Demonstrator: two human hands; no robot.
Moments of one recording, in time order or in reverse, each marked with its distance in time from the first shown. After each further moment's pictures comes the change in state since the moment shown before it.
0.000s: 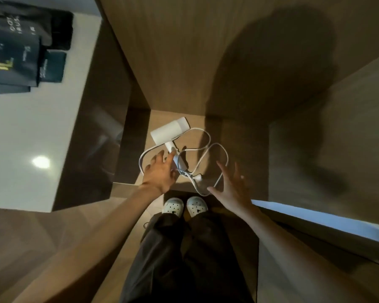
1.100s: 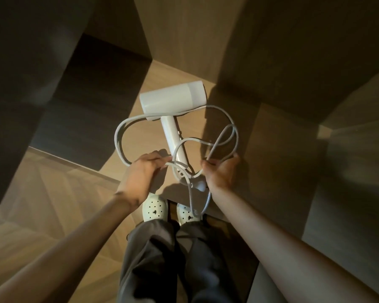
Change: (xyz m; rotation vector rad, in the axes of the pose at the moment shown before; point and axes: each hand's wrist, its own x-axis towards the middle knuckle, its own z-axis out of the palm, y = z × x) left_hand 0.111 -0.073 0.155 -0.352 0.274 0.077; right_hand 0.198 0.020 0.148 0.765 0.165 0.365
